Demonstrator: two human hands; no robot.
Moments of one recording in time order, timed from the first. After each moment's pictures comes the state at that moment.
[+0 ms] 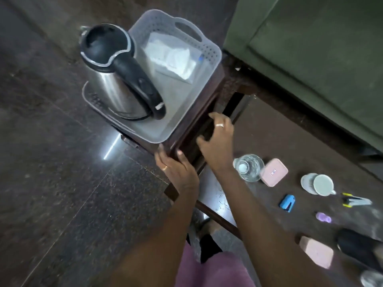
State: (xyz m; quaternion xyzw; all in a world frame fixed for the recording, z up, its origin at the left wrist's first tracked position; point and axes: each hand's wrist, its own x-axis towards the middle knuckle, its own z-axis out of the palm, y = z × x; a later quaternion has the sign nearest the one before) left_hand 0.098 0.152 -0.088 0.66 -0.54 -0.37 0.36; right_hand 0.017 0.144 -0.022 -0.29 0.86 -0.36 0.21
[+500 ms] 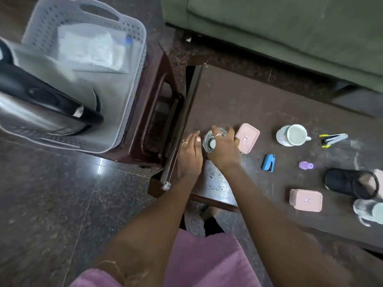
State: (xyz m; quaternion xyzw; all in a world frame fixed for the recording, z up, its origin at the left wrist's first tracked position) left_hand 0.039 0.202 -0.129 0.41 -0.77 -0.49 0.06; right_hand -0.033 0.266 -0.096 -0.16 0.94 -0.08 0.28
